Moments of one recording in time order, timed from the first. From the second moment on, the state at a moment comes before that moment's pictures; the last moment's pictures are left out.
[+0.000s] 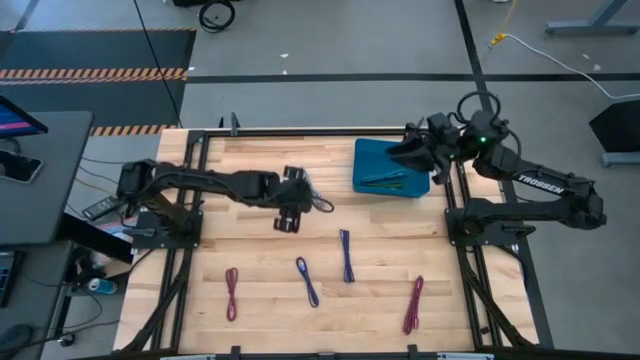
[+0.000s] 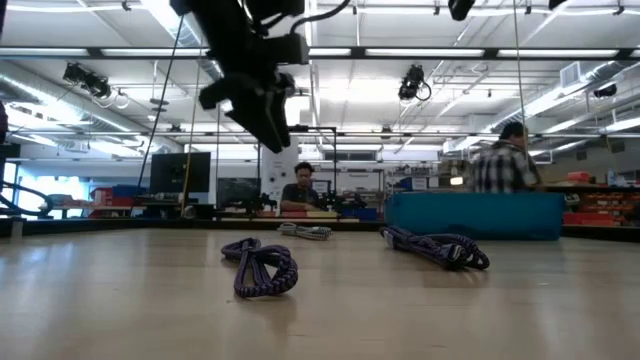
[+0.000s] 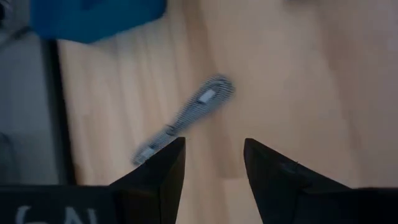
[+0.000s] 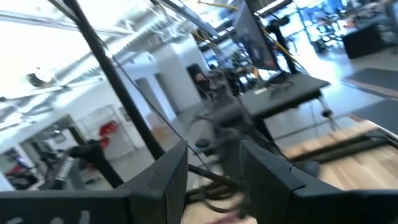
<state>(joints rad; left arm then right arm) 0.04 1.62 1.19 -0.60 -0.31 0.42 -0.43 0.81 0.83 0.20 -0.60 0.57</state>
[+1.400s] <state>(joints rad) 0.26 1.93 1.19 -0.34 0.02 0.85 -0.28 0.81 0.83 0.46 -0.54 0.66</state>
